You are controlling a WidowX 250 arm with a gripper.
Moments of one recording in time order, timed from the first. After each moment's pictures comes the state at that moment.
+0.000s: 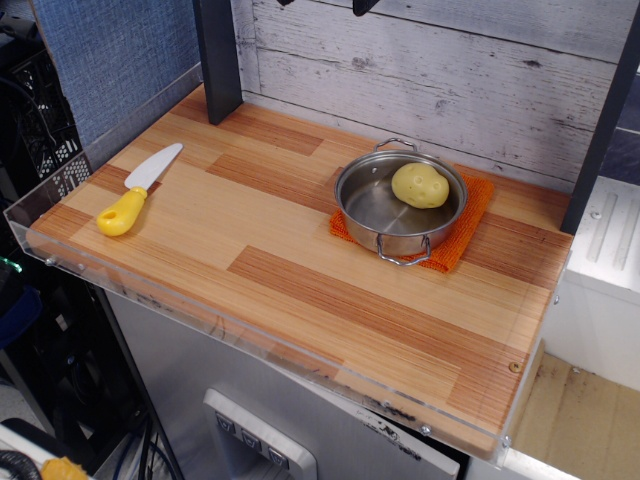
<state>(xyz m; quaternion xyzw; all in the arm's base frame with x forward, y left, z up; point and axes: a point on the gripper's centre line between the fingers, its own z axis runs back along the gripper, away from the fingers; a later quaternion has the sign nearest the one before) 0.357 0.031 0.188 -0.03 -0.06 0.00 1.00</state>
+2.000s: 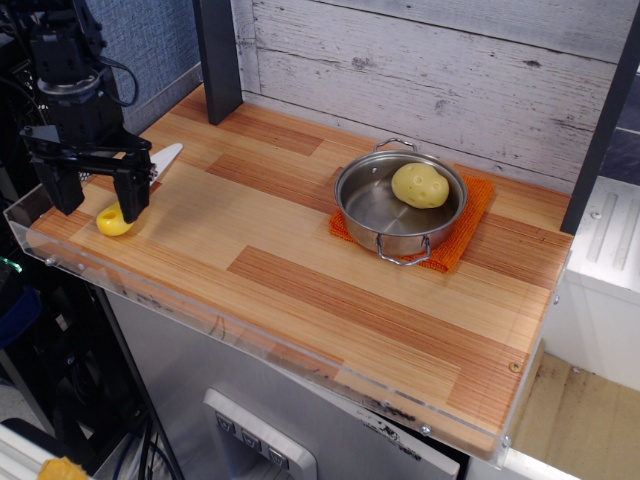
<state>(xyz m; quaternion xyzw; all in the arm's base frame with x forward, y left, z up) 0.260 0.199 0.027 0.02 0.01 0.15 0.99</state>
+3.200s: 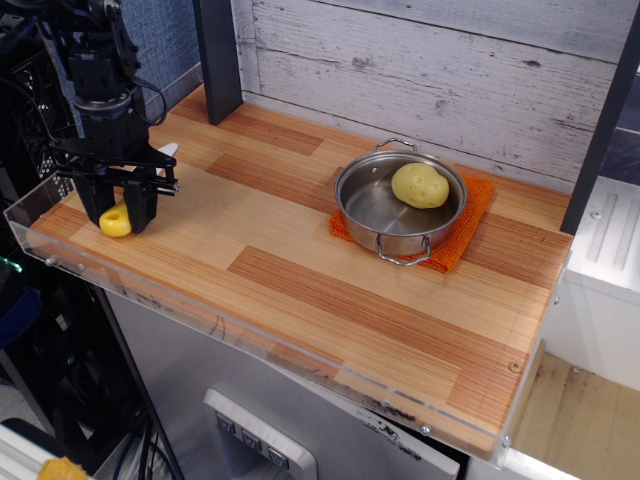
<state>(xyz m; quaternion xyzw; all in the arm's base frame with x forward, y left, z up) 0.270 0.189 0.008 0.03 0.04 0.13 0.99</state>
